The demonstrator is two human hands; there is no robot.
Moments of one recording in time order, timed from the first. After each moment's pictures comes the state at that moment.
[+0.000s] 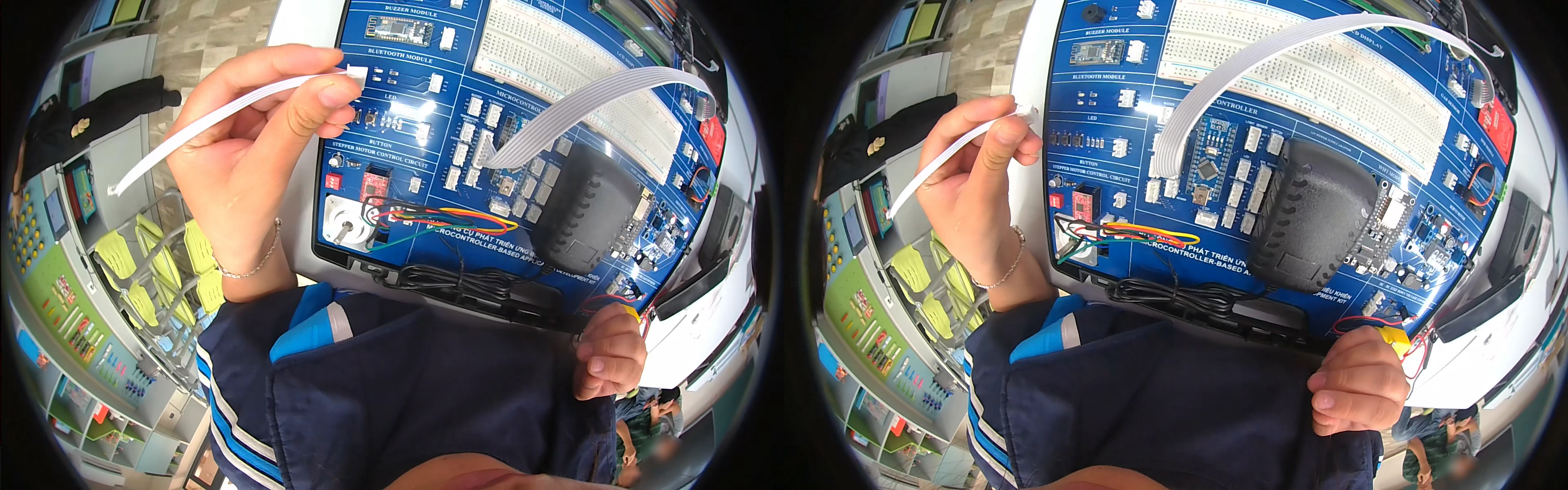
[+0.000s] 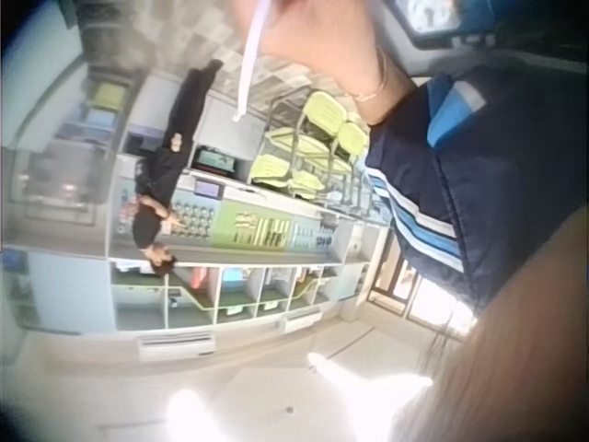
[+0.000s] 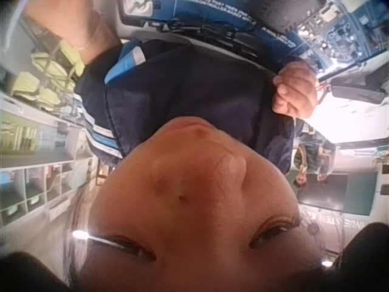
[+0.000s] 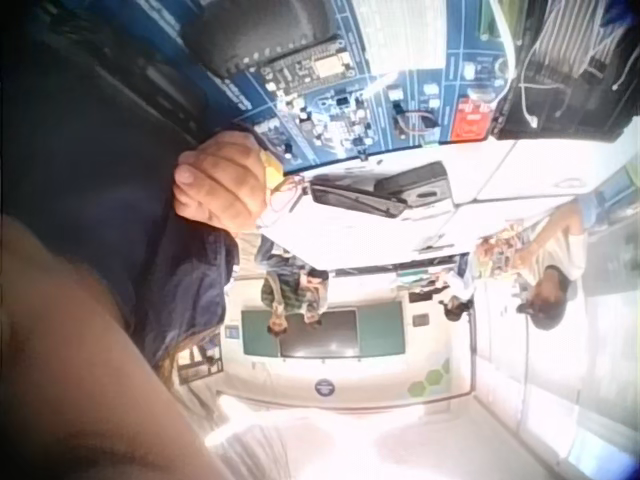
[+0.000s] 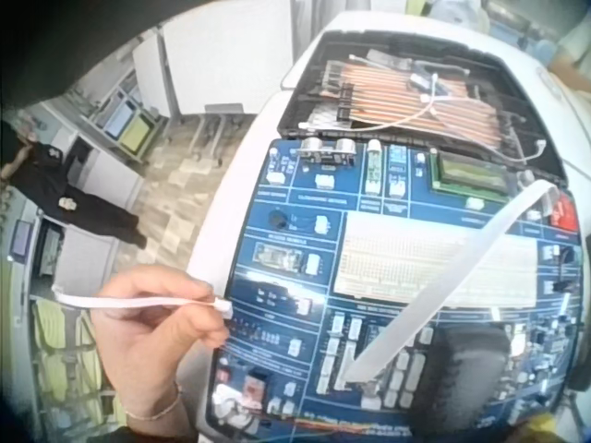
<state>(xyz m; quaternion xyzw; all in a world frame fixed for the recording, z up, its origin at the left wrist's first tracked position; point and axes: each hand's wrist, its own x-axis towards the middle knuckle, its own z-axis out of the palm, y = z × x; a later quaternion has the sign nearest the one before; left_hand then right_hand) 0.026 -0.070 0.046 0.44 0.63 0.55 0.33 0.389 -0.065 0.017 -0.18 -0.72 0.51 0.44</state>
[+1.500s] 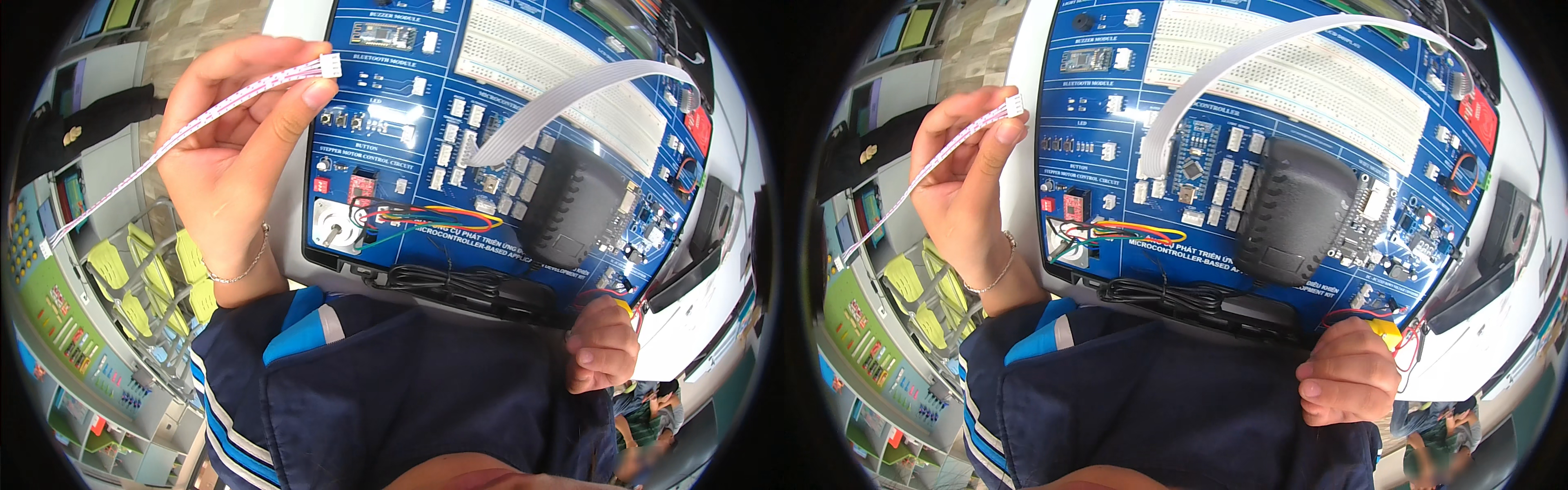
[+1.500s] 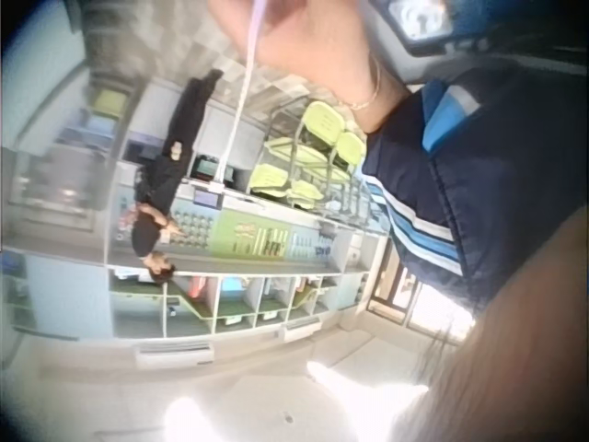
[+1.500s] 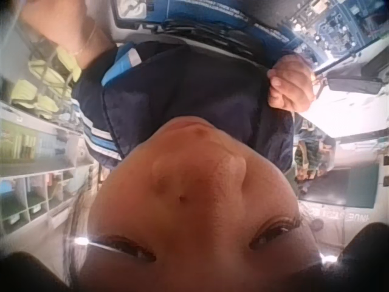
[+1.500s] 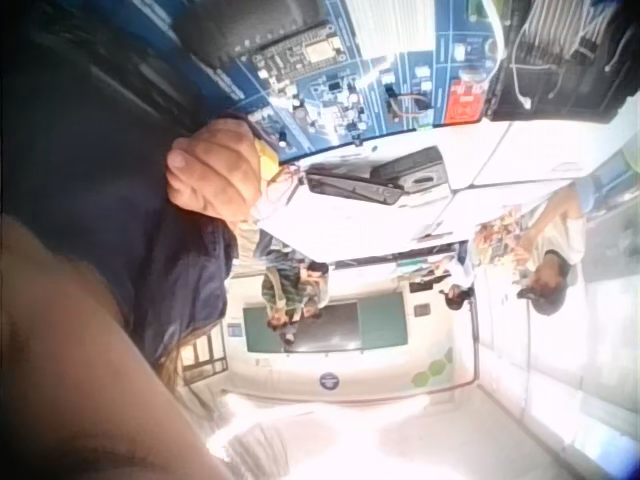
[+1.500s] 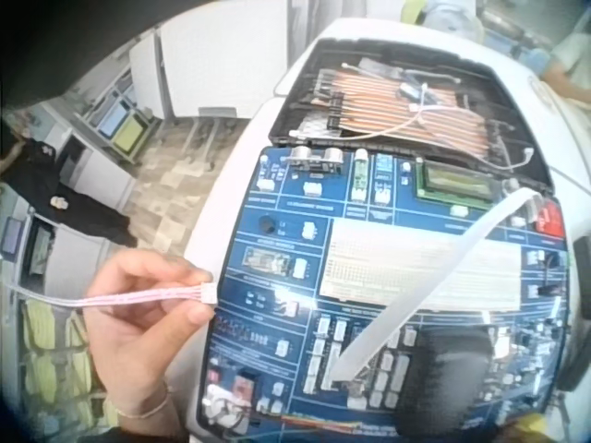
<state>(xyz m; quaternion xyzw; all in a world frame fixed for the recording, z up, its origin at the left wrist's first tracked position) 0.025 -0.067 0.042 0.44 0.61 0.58 0.30 0.382 -0.062 0.020 -0.19 -0.73 0.50 0.44</state>
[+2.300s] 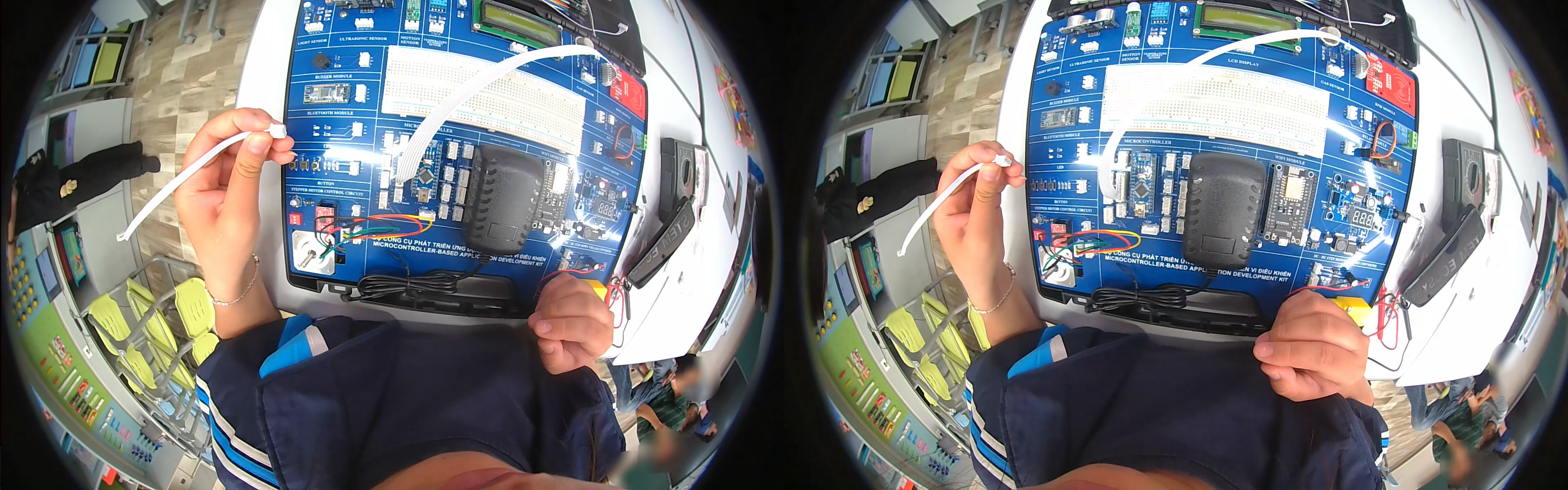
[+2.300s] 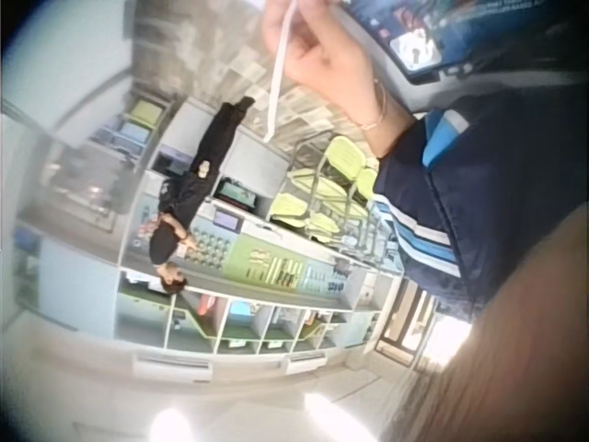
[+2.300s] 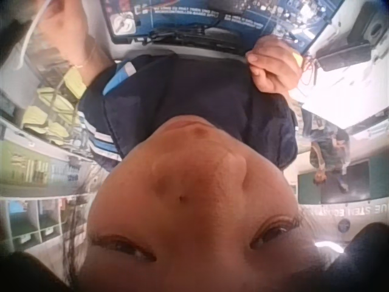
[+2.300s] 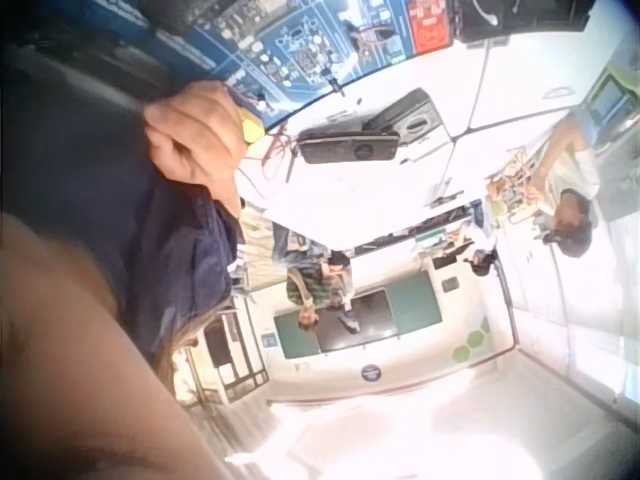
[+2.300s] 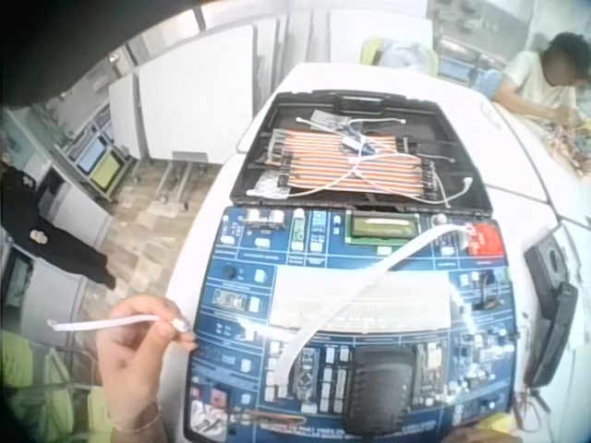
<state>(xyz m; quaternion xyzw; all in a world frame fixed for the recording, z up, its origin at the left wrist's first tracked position) 0.013 -0.068 0.029 0.47 0.56 0.58 0.35 0.376 -0.063 0.026 -0.21 -0.73 0.49 0.43</state>
